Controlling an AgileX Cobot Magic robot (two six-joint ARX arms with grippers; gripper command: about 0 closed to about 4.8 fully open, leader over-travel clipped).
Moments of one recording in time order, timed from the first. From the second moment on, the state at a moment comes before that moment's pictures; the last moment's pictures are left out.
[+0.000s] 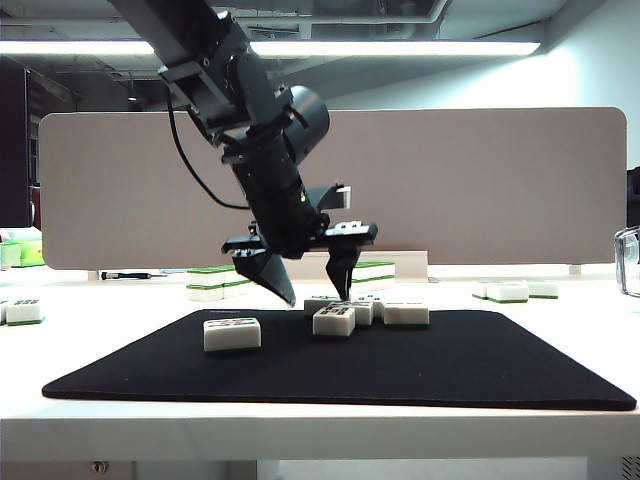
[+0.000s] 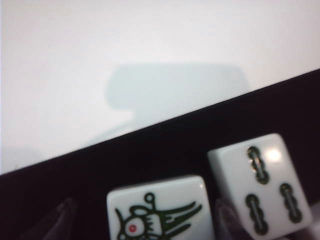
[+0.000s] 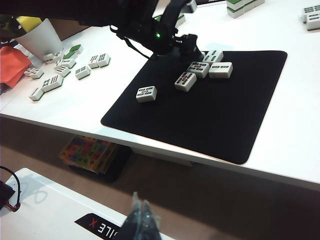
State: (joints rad) left arm -0.58 2.14 1.60 -0.34 -0.05 -0.14; right arm 0.04 0.01 0.96 -1.35 -0.54 0.17
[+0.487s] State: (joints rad) left arm -0.58 2.13 1.60 -0.36 -0.04 -0.12; right arm 0.04 0.01 0.96 -1.35 -0.54 0.17
